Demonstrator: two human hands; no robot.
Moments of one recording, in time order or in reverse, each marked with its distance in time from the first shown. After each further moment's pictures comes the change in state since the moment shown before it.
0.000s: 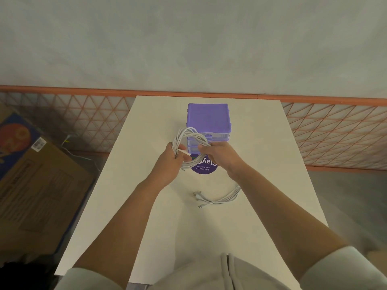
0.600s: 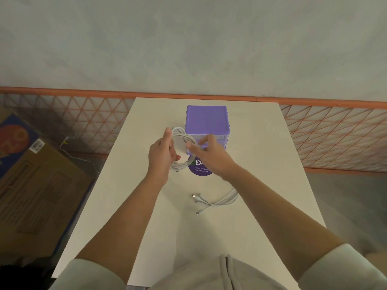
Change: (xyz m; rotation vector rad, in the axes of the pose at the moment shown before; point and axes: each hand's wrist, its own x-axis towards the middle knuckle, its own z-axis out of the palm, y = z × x) left_hand 0.008 0.019 -0.001 -0.543 0.310 -0.093; right_hand -0.014 -0.015 0.017 -0.328 0.051 -0.077
